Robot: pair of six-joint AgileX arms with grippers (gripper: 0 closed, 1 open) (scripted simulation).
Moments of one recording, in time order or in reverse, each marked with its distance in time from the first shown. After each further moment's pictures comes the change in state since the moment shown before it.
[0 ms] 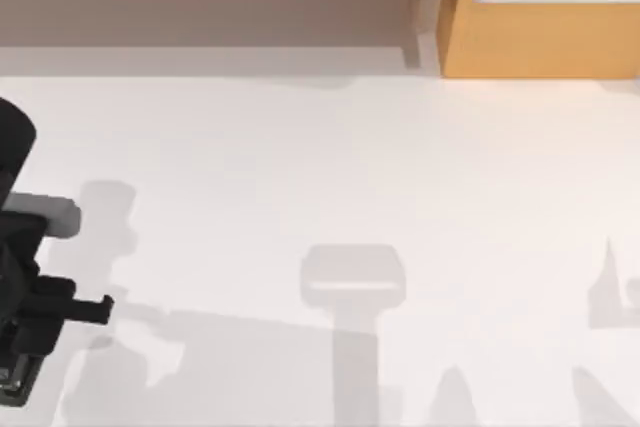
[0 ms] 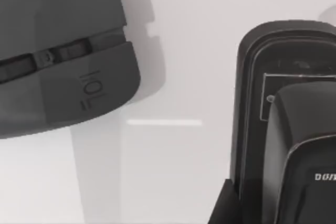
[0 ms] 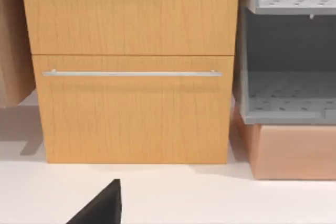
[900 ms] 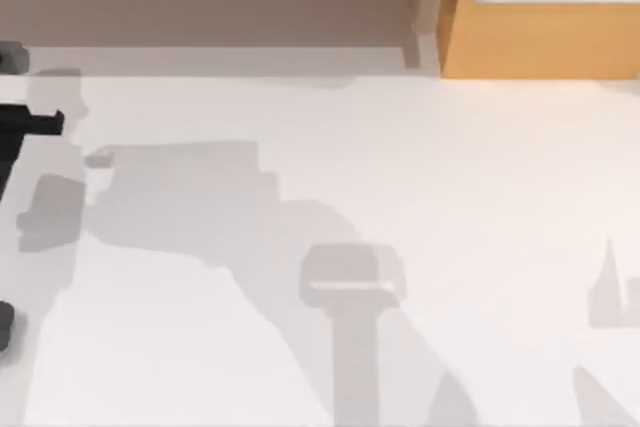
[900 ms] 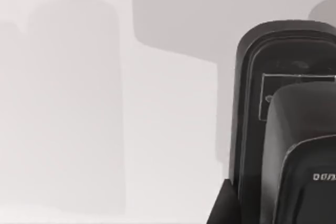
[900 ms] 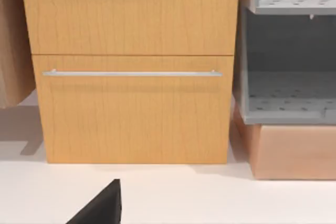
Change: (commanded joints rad) left arm 0.241 0.641 0.716 -0.030 -0.037 0.131; right arm 0.000 0.000 0.000 0.000 0.000 0.000
